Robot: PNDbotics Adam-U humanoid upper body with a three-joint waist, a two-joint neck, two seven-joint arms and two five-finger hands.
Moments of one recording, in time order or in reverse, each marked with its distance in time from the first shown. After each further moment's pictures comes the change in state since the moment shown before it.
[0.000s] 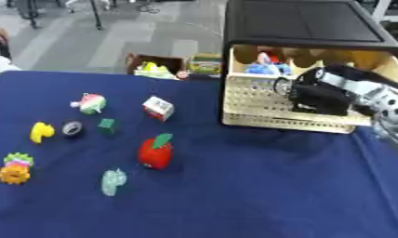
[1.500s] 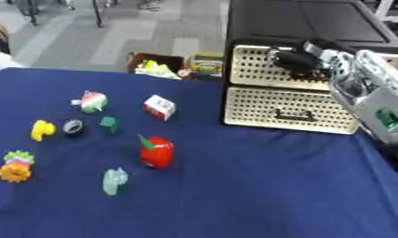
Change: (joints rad) left arm 0.006 0.000 0.010 0.000 0.010 -0.010 0.011; right arm -0.161 0.186 -0.058 0.411 0.205 -0.102 -0.078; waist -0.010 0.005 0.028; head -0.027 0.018
